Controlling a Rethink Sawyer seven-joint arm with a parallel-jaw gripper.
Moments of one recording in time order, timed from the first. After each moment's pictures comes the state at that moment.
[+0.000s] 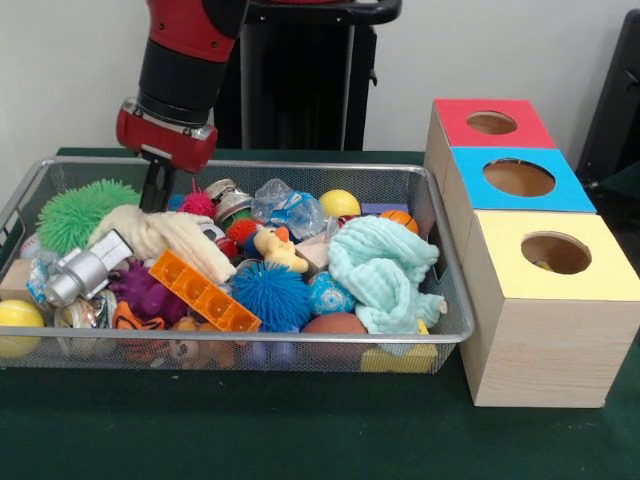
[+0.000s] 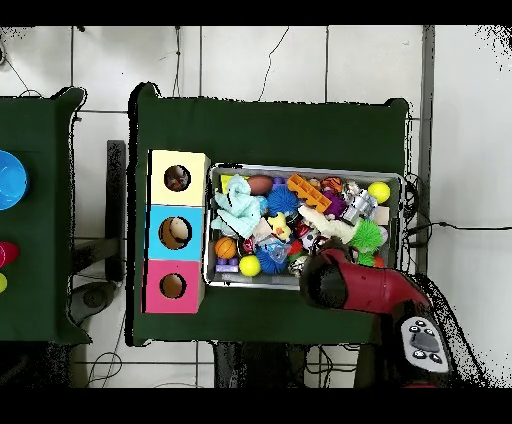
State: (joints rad) arm -0.39 -0.54 -0.19 1.74 -0.39 0.07 1.92
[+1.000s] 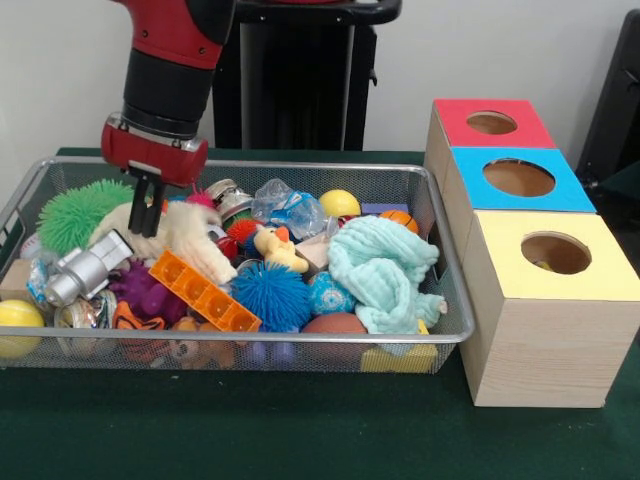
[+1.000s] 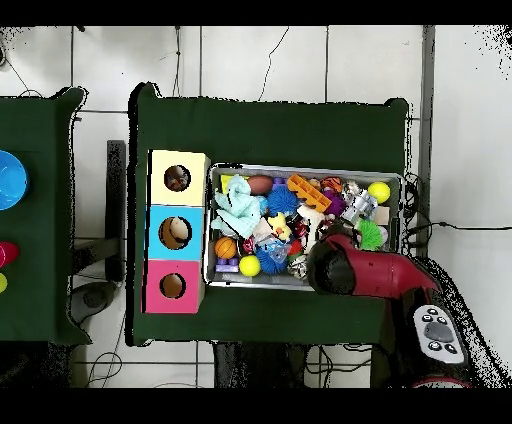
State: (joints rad) arm -0.46 -0.55 -0.09 1.68 -0.47 0.08 1.92
